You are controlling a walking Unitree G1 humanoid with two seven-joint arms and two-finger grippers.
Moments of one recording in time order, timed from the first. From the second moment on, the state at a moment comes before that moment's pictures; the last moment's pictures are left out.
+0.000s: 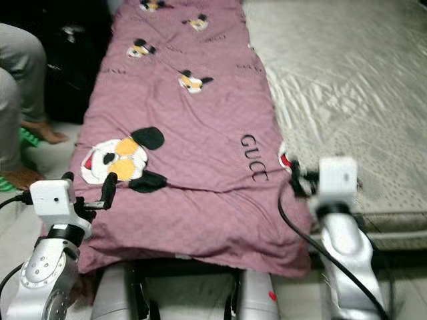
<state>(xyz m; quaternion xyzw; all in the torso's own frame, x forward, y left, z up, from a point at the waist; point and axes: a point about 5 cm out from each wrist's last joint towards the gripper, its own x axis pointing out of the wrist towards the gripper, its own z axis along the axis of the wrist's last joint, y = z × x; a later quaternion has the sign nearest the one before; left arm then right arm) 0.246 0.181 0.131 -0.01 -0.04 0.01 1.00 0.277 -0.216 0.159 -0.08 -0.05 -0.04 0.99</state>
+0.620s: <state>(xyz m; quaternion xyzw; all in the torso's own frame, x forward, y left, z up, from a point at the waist) 0.252 0.173 0.131 -0.03 -0.05 0.00 1.00 0.293 -0.177 0.156 0.03 -0.07 0.01 1.00</state>
